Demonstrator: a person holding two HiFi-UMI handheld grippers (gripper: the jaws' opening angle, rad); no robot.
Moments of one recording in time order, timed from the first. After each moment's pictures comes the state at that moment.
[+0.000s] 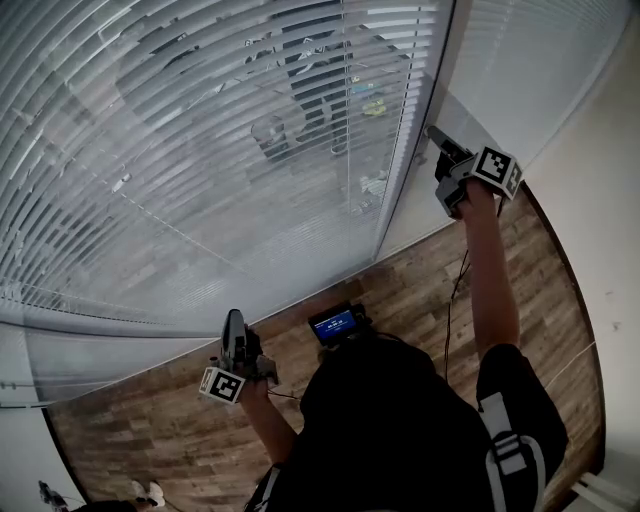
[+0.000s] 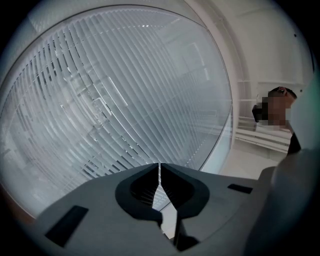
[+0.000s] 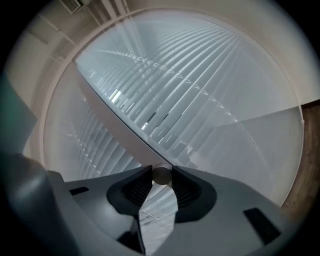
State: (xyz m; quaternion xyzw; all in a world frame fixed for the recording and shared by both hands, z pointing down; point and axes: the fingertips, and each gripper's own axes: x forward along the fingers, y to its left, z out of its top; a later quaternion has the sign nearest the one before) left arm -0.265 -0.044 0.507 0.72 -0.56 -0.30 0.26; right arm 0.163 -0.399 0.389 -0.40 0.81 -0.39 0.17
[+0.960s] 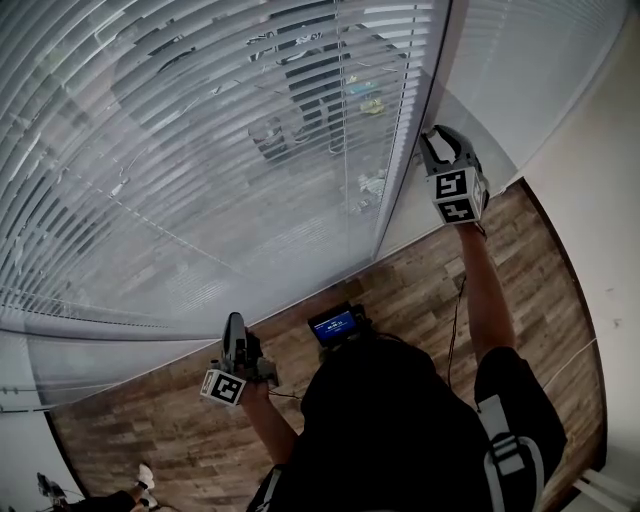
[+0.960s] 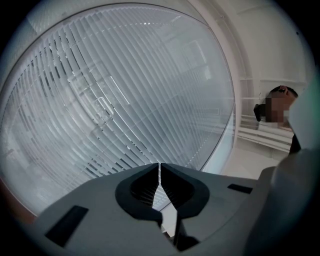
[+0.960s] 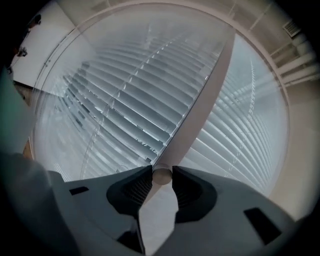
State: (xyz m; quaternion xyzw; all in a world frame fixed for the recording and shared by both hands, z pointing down) left arm -0.268 -0.045 0.518 0.72 -0.57 -0.29 0.27; right arm 0.142 -0.383 0.382 -0.54 0.78 0.19 -0.25
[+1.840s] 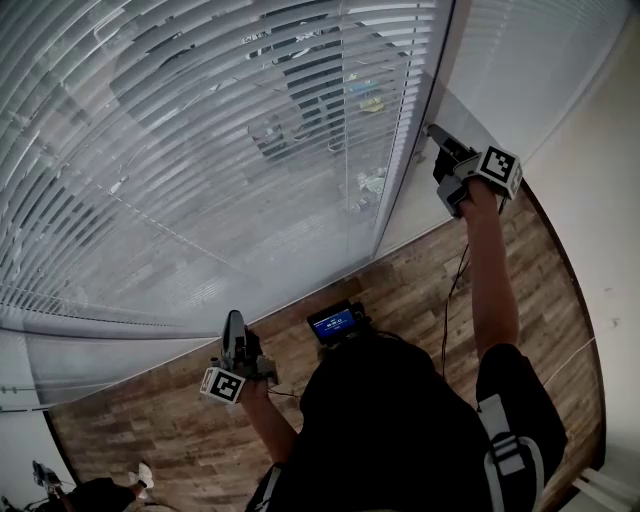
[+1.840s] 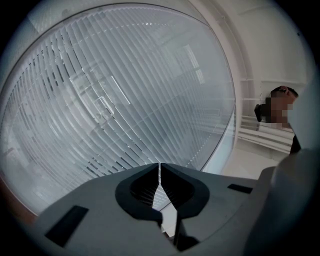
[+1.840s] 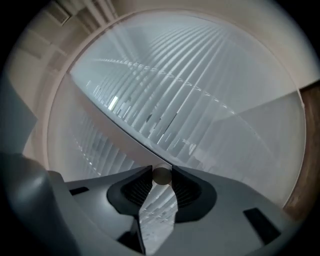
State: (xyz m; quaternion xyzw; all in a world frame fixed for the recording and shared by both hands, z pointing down) left arm -0.268 -0.045 0.518 0.72 -0.57 -0.29 0.28; right arm 0.167 -0.396 0.389 -0.38 0.80 -0.42 0.20
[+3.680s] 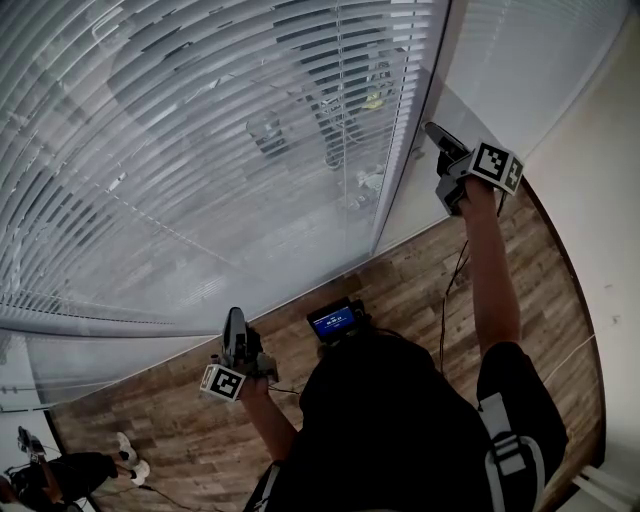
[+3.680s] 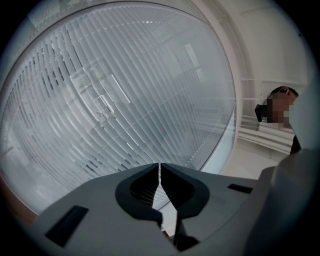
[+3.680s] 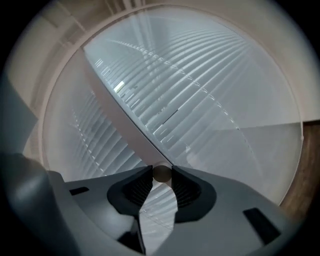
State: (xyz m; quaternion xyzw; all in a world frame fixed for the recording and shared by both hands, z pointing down) left arm -0.262 -0.050 0.520 0.72 -0.56 -0.30 0.29; right arm 0.164 -0.396 0.389 -0.42 0.83 -0.35 0.12
